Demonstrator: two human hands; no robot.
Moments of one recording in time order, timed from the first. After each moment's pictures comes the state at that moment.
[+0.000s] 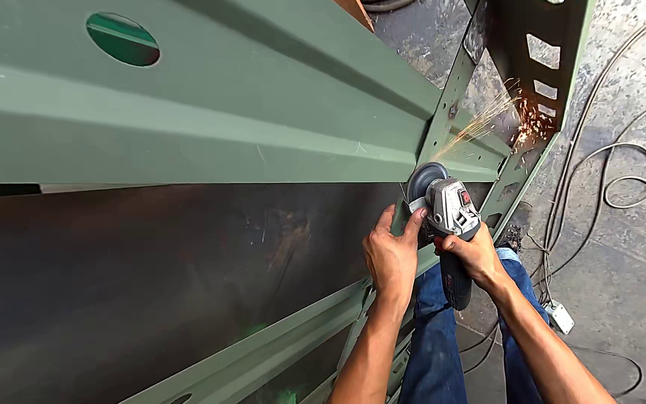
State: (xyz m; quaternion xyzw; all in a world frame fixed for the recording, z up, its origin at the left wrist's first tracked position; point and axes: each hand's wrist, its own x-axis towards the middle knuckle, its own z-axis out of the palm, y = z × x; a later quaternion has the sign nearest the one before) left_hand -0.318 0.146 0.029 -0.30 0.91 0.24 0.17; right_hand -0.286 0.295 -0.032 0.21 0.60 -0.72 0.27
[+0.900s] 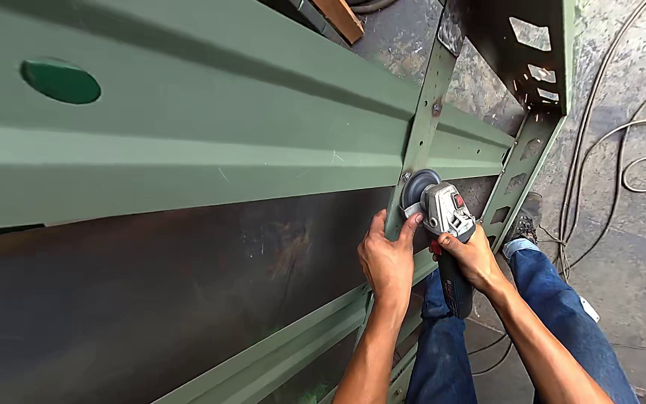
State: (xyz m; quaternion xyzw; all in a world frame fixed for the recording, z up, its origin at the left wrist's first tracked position) left_hand -0.318 0.150 0.024 -0.29 0.92 0.19 0.16; right_hand -0.276 0.292 -0.042 0.26 0.55 -0.74 0.29
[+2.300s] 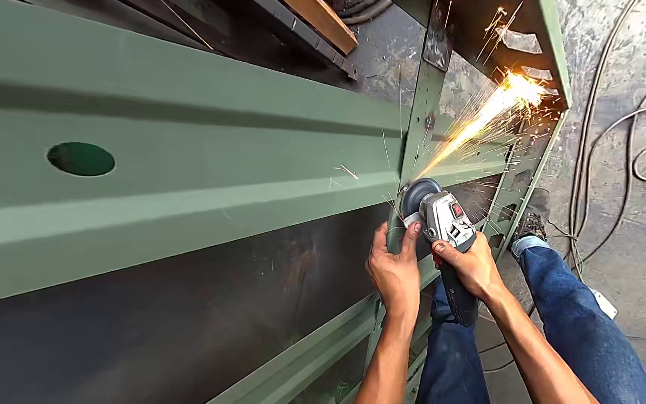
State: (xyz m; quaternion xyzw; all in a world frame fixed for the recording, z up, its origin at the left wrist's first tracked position) left_hand -0.316 0.156 0.014 -0.33 0.90 0.25 0.12; right_hand -0.281 0.284 -0.039 0.31 0.59 -0.69 0.30
